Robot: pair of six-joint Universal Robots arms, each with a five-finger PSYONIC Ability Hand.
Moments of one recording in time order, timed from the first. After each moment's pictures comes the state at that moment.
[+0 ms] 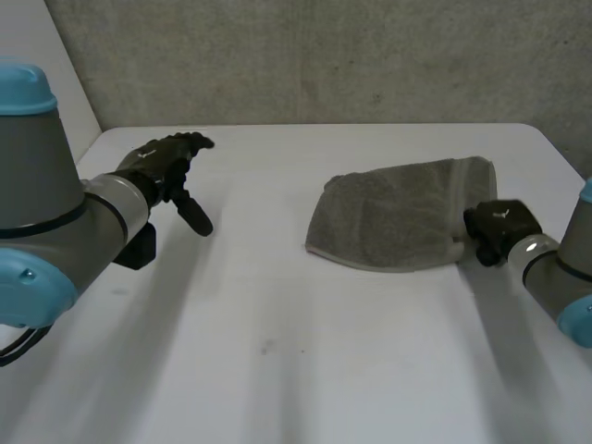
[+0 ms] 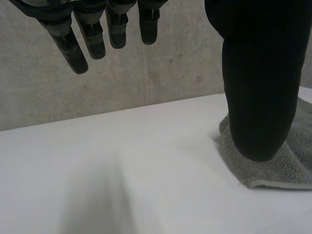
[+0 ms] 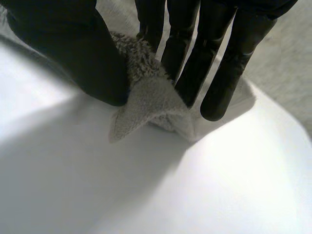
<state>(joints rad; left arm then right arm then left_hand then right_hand) 4.29 -1.93 -1.28 2.94 -1.59 2.99 1.68 -0.94 1.48 -0.17 1.40 2.66 0.16 0.16 0.16 0.17 0.03 0.96 1.17 1.16 1.17 0.95</state>
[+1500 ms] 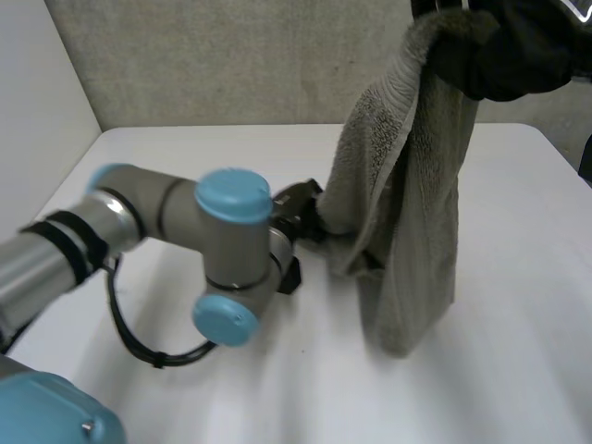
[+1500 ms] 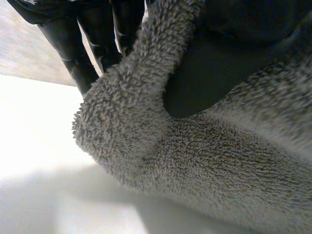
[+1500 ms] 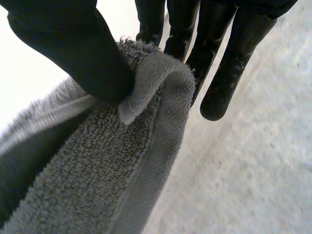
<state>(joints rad) 3.99 -2.50 -0.83 3.11 -1.68 2.62 2.00 -1.82 1.37 0.20 1.26 2.98 1.15 1.19 1.19 1.19 1.00 0.96 1.18 1.18 1.19 0.97</state>
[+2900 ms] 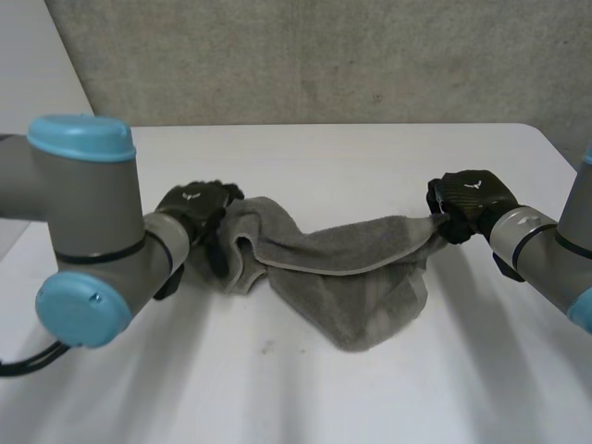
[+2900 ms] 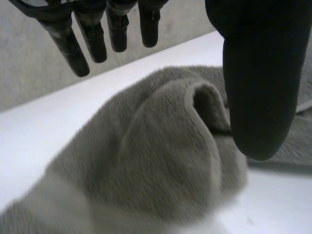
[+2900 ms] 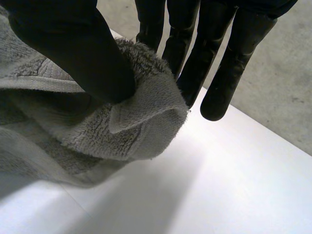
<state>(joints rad) 4.21 -2.07 -1.28 2.94 -1.63 3.18 1.78 -1.10 1.44 -0.03 1.30 2.82 0.20 0.21 0.21 0.21 0.04 0.96 1.18 1.18 1.19 0.97</state>
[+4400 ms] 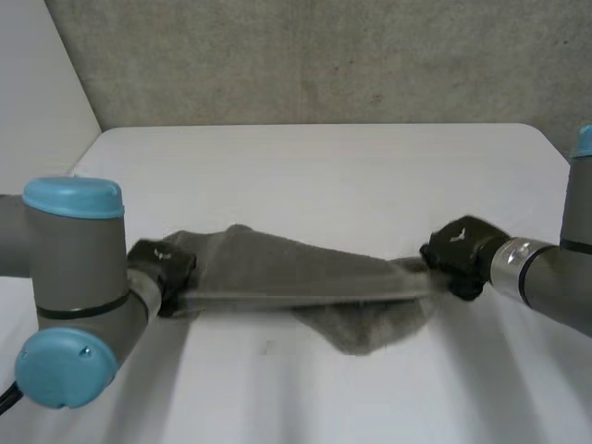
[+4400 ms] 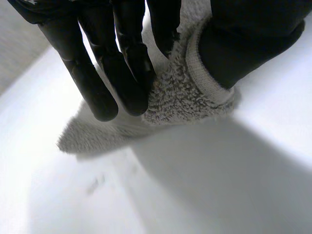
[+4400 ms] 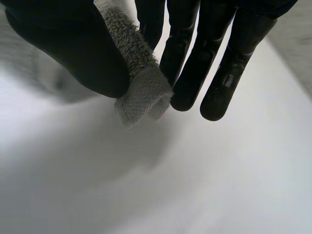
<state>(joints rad) 4.25 -2.02 -1.55 2.99 -1.76 3.58 1.83 -1.15 1.44 0.35 1.35 2.36 1.18 1.22 1.21 1.22 1.03 0.96 1.18 1.18 1.19 0.97</state>
